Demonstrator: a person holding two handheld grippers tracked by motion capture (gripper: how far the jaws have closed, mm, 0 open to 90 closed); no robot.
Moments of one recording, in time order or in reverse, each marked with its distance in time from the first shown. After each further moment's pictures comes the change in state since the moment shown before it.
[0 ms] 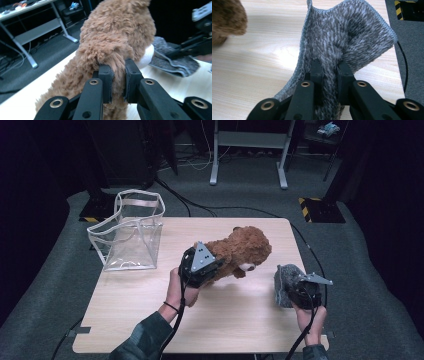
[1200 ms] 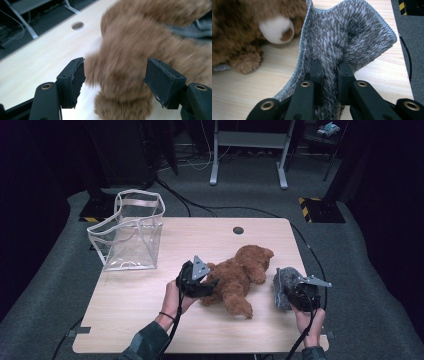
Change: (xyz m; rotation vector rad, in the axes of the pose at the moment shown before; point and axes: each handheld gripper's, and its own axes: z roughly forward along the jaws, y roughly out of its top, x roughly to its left) left arm 0.000 -0.081 0.034 0.209 0.025 -0.057; right arm -0.002 -0.009 0.006 0.020 0.009 0.015
